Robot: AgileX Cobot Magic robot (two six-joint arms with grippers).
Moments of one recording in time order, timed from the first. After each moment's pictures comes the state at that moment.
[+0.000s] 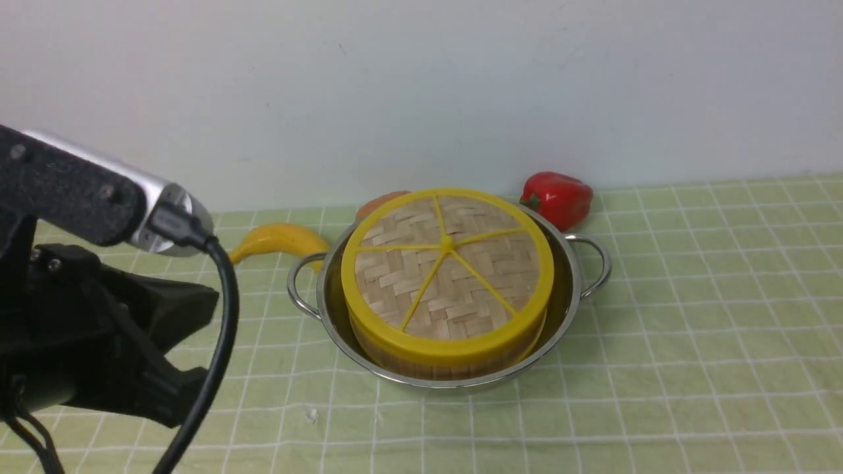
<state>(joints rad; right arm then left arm) 0.34 0.54 -0.76 0.00 0.84 0.31 -0.50 0.82 -0.86 0.15 0.78 -0.03</state>
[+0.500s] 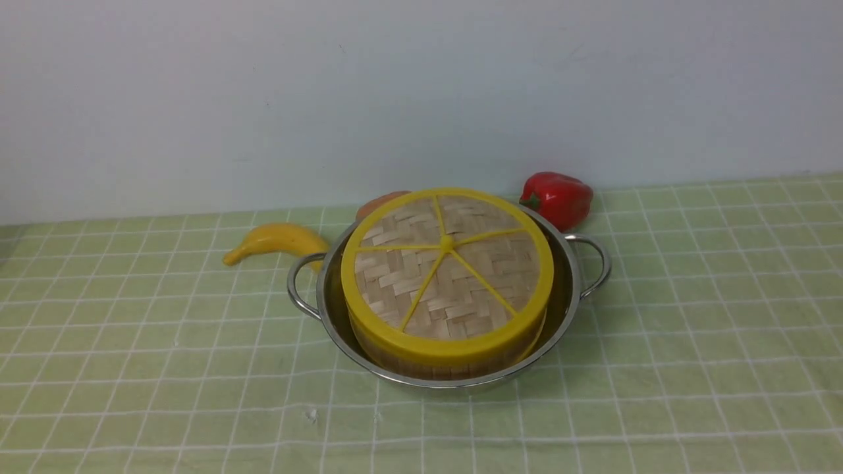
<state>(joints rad) 0.34 0.54 -0.76 0.03 0.84 0.31 -0.04 0.13 -0.15 0.40 0.29 -0.22</state>
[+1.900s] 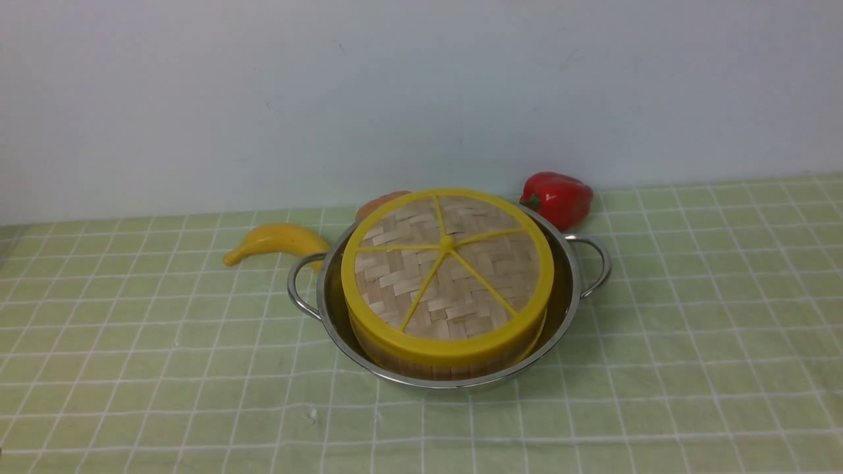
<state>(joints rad) 0.08 0.34 -0.58 -0.04 0.54 0.26 0.08 0.00 0.01 0.40 0.16 -0.39</state>
